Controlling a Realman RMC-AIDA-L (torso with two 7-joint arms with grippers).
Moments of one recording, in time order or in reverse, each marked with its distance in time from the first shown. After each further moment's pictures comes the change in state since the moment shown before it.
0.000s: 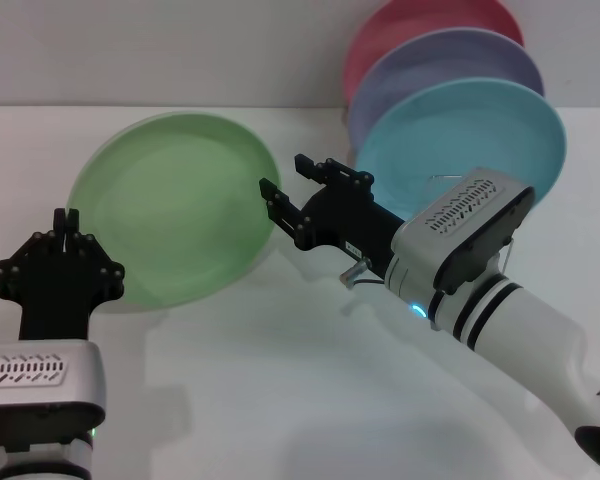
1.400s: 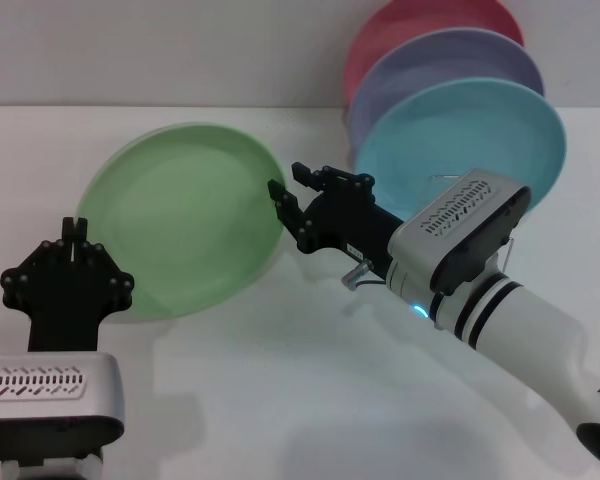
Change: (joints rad) left arm 0.000 0.000 0.056 0.040 -0.050 0.043 0.075; right arm 0.001 -0.001 0.017 -0.006 -0.027 0.025 -0.014
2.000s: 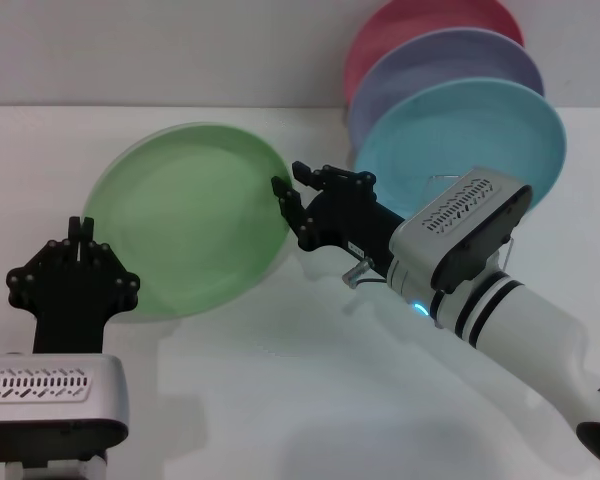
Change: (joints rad) left arm -0.005 0.000 0.012 0.001 0.002 0.003 -0.004; right arm 0.000 0.000 0.006 0.000 0.000 -0.001 0.000
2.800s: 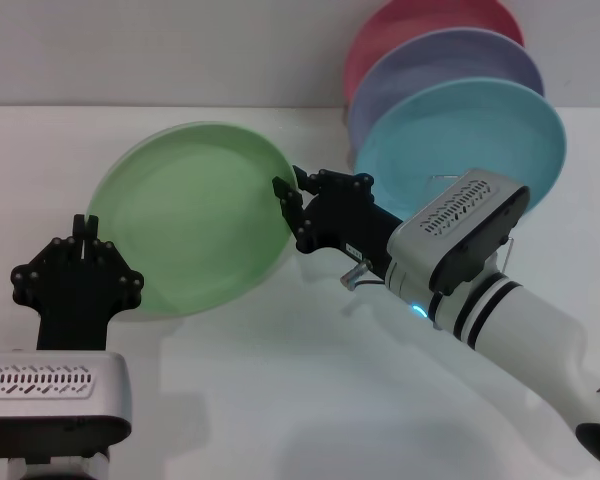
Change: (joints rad) left arm -0.008 0.000 -0.002 -0.004 0.000 -0.009 0.000; right arm 0.001 0.000 -0.006 0.003 0.000 0.002 0.000
